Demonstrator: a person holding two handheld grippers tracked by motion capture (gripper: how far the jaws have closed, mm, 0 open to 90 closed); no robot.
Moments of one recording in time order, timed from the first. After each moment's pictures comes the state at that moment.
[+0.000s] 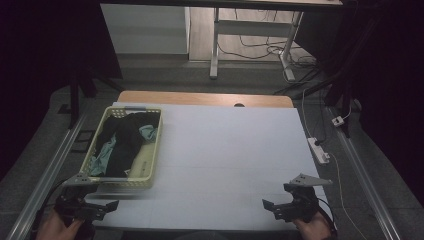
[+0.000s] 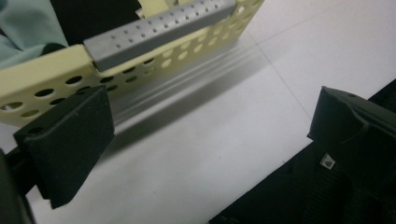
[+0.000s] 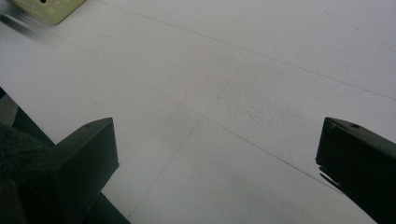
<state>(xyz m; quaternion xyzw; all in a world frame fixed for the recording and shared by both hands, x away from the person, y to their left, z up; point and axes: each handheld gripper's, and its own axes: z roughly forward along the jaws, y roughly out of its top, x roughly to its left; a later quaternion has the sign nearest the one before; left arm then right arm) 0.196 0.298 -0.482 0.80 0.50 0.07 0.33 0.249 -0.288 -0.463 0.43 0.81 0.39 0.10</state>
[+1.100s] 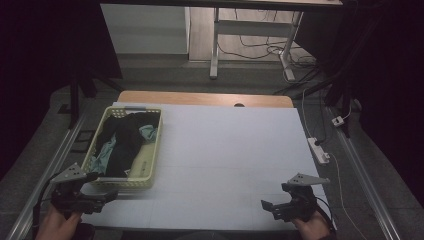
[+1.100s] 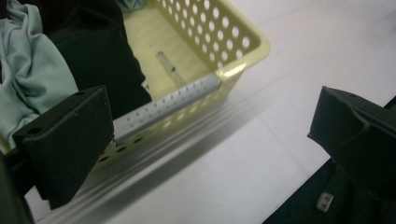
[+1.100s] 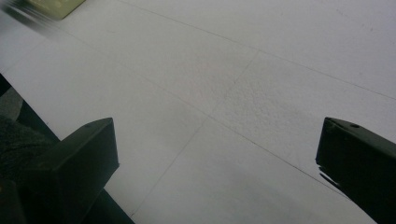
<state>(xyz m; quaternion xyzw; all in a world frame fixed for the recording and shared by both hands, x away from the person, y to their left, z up) 0.202 0.303 -0.462 0.77 0.47 0.12 0.41 0.251 -0.285 -0.464 0.41 0.82 0.39 0.09</state>
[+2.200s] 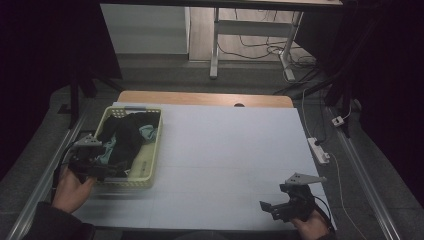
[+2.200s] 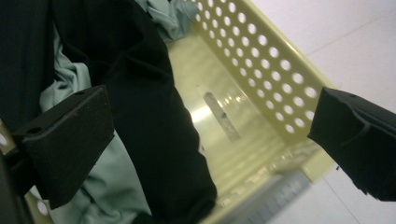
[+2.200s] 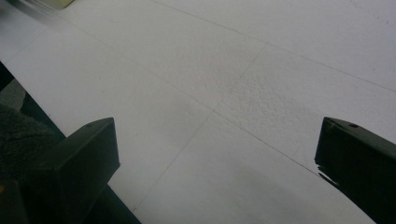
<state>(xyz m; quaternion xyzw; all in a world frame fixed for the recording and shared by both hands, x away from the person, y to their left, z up) 0.288 0.300 -0.455 0.78 0.49 0.13 0.36 0.254 -0.282 -0.465 0.41 0.83 0.38 0.08</state>
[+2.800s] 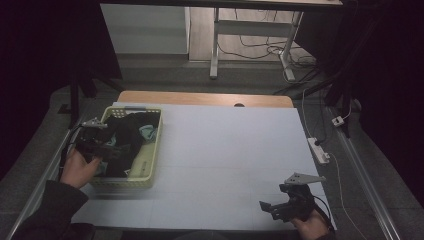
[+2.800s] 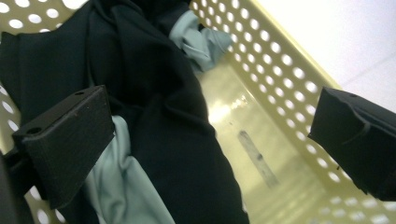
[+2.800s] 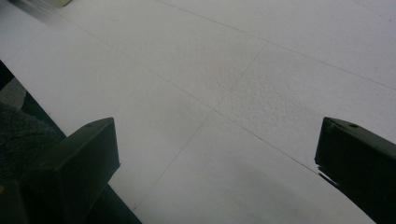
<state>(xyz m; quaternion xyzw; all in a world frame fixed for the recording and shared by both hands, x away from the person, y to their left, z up) 0.343 0.307 -0.452 0.78 0.50 0.14 0.35 0.255 -0.282 -0.466 0.41 0.83 0.37 0.08</state>
